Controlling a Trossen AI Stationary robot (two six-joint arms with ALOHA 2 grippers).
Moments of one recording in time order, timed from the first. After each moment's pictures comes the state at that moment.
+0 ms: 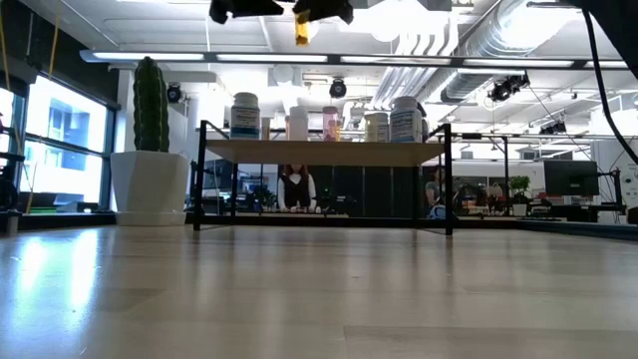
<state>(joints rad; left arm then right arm) 0.19 1.16 0.96 0.10 -0.47 0.07 -0.29 1.96 2.34 -1.00 -0.13 -0.07</state>
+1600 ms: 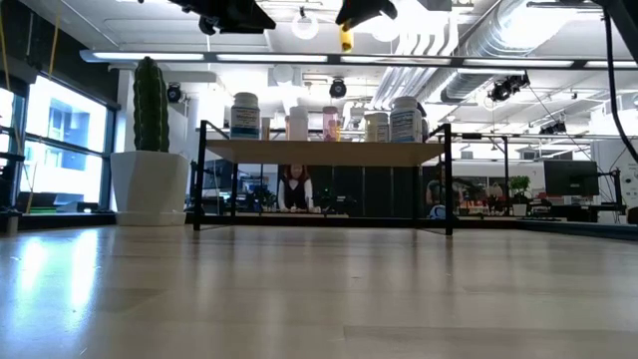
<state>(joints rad) 0.55 1.10 0.96 0.10 -0.26 0.25 -0.43 1.84 2.34 -1.11 0.10 0.00</state>
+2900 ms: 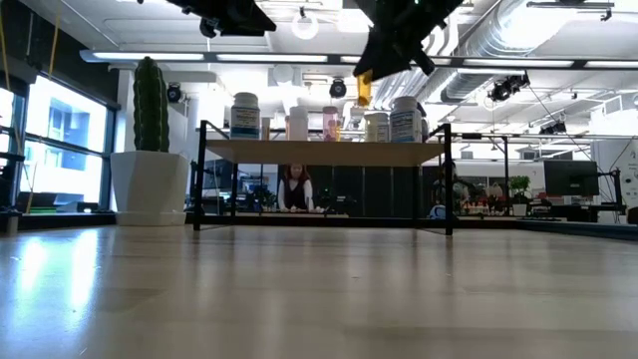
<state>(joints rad) 0.55 1.10 0.96 0.08 -0.25 0.22 -0.20 1.41 1.23 -0.38 0.35 0.37</state>
